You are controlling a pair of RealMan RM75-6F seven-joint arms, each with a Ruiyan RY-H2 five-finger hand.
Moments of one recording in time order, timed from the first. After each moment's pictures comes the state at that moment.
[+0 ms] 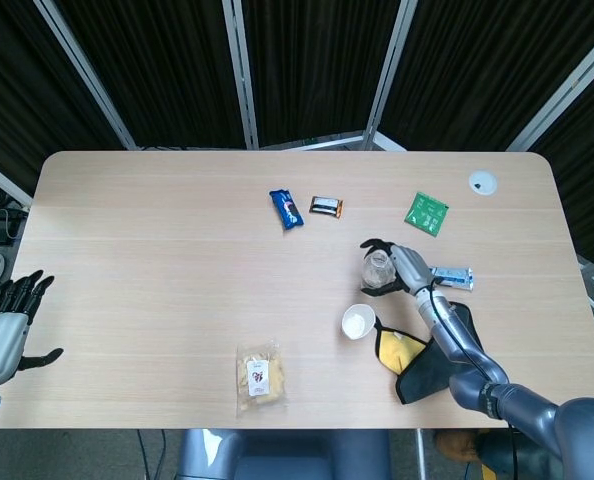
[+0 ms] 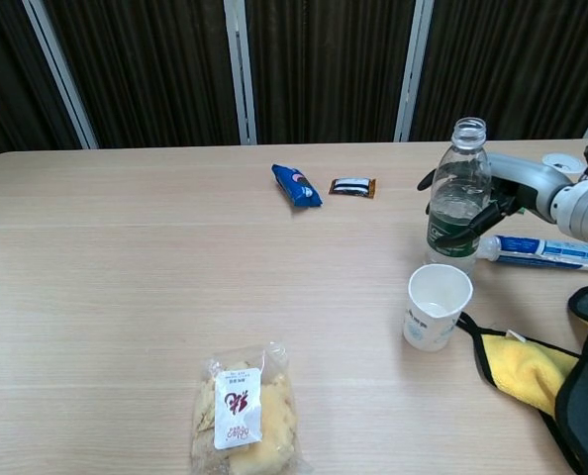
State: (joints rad) left arm -0.15 -1.09 -0.02 -1.67 1.42 1.35 0.10; right arm 0.71 -1.68 0.20 -0.93 -1.38 0.79 0.66
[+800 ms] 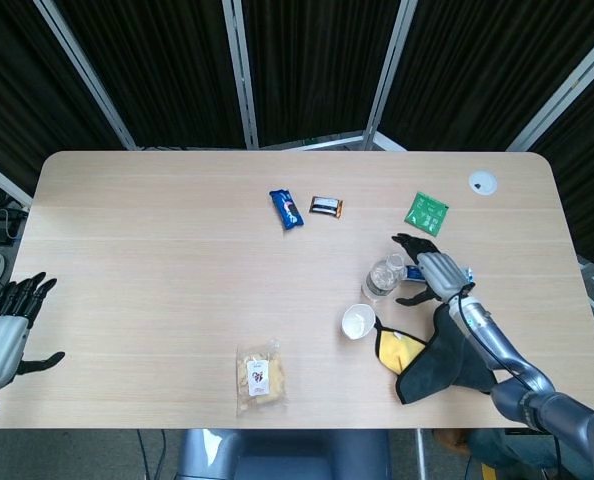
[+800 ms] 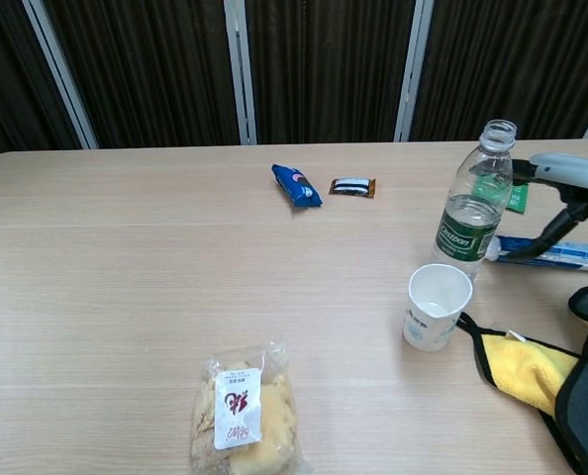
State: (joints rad) left arm -0.14 -1.06 0.00 -1.70 1.47 1.37 0.06; right arm 0.65 -1.53 0.06 -0.94 -1.50 0.89 0.59
